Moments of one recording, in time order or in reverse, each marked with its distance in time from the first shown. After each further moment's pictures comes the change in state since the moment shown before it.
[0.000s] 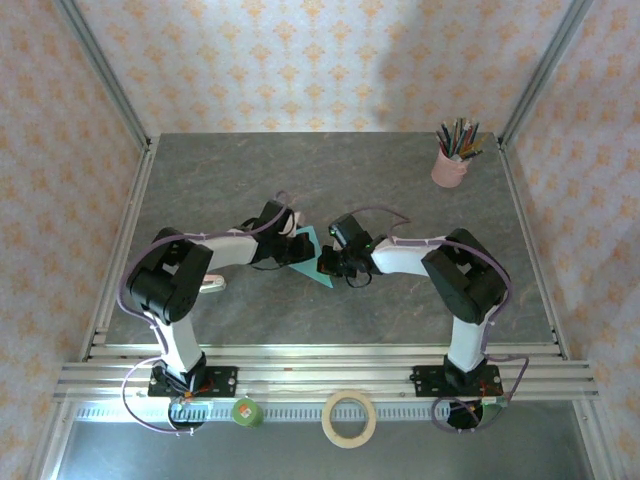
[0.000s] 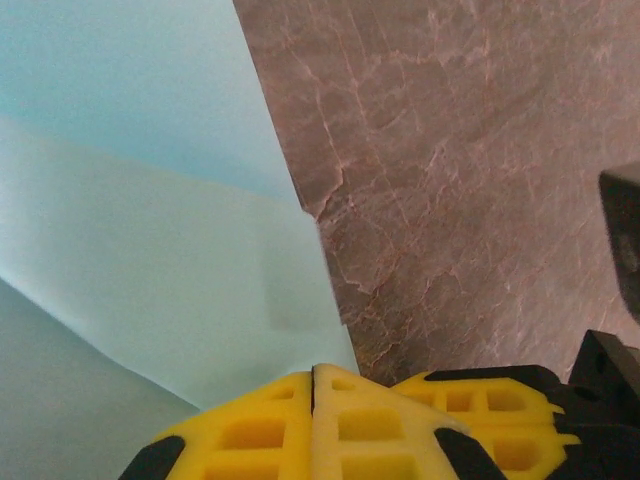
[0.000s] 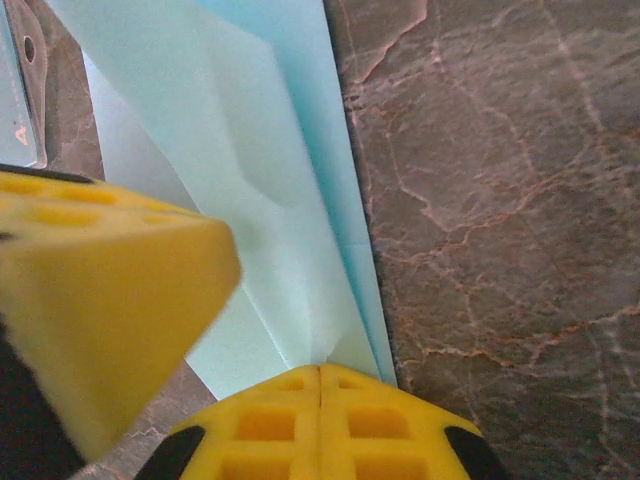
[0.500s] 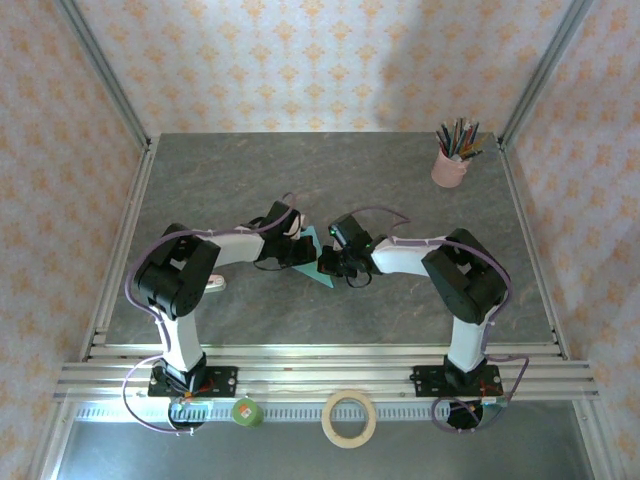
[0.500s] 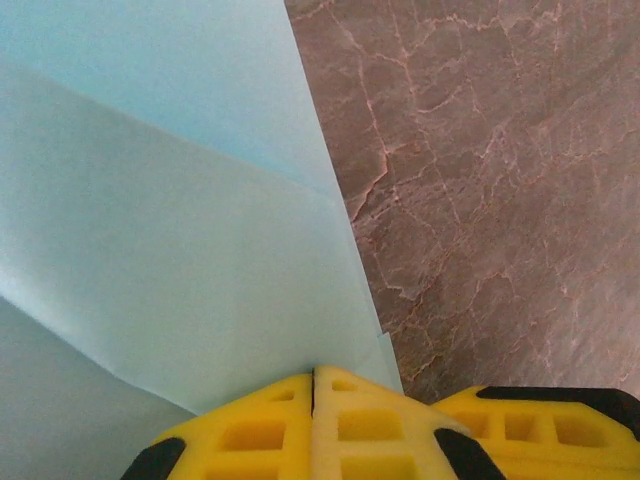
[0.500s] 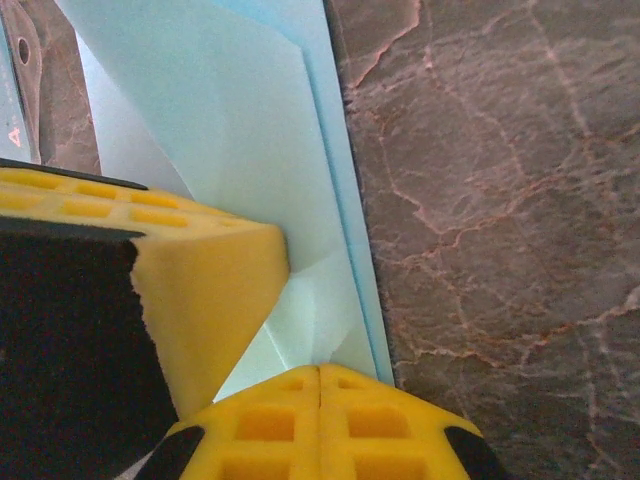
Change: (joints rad) left arm -0.013 0.046 0.054 -0.076 -0.056 0.023; right arm 0.002 0.000 -0.002 -0.014 0.018 -0.011
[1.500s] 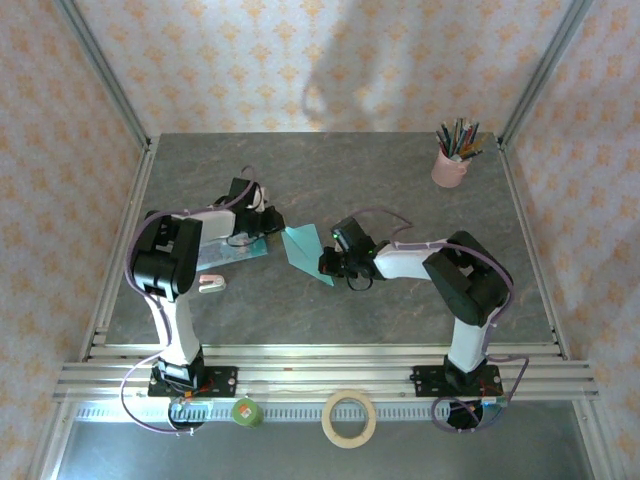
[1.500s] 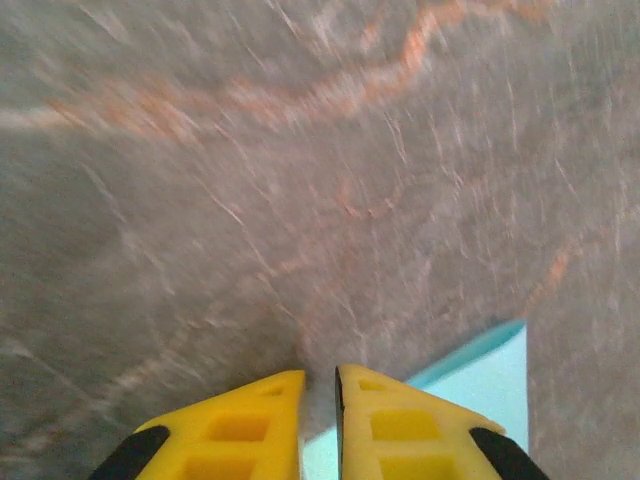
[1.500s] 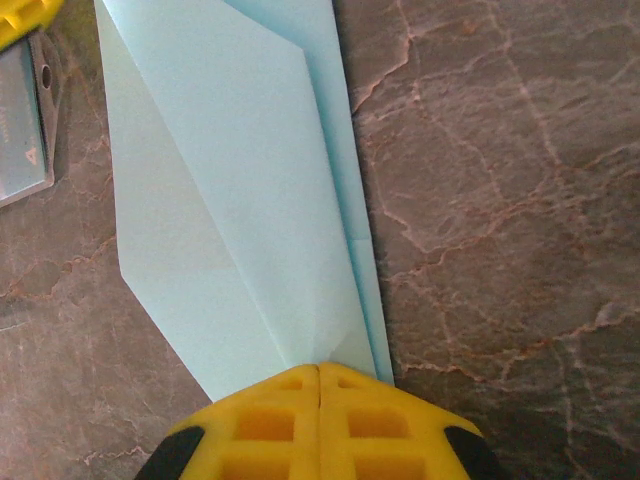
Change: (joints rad) left arm 0.293 0.086 0.118 0.020 0.002 0.070; right arm 0.004 -0.019 -0.068 0.109 0.039 0.004
